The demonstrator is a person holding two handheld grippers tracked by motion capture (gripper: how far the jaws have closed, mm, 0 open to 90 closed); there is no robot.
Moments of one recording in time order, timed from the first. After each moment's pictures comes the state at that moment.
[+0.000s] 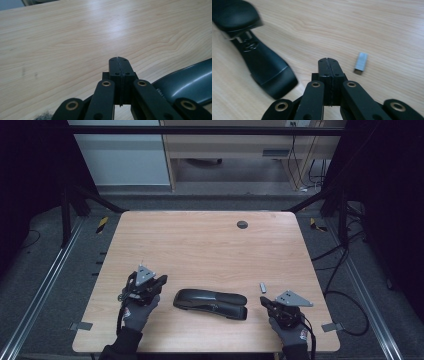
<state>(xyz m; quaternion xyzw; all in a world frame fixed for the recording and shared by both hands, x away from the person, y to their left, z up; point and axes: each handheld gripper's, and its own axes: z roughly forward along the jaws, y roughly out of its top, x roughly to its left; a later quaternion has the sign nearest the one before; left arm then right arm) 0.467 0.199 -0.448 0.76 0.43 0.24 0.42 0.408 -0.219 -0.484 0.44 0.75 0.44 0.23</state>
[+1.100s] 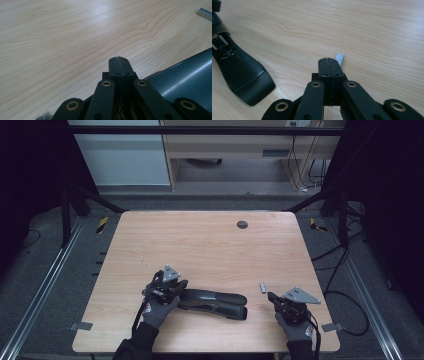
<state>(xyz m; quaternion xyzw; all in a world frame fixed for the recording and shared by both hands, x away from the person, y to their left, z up) 0.479 0.155 -0.464 0.81 0.40 0.19 0.39 0.416 -0.236 -0.486 0.45 0.74 0.44 0.24</state>
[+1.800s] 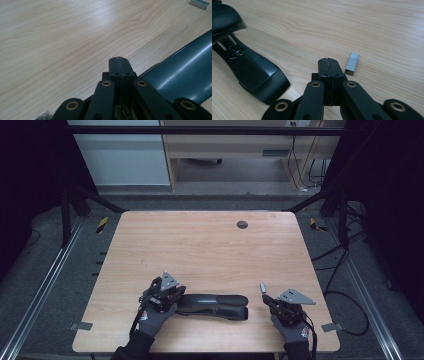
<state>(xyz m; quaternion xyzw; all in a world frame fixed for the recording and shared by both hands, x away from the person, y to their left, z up) 0.457 0.159 -0.463 0.82 0.38 0.20 0.38 0.414 -0.225 -0.488 0.44 0.75 0.44 0.23</state>
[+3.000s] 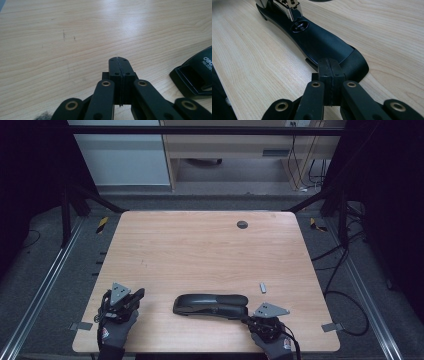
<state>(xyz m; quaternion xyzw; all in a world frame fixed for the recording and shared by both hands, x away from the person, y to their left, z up) 0.421 0.264 -0.470 0.72 0.49 0.27 0.41 0.388 -0.170 -0.504 0.37 0.81 0.43 0.13</state>
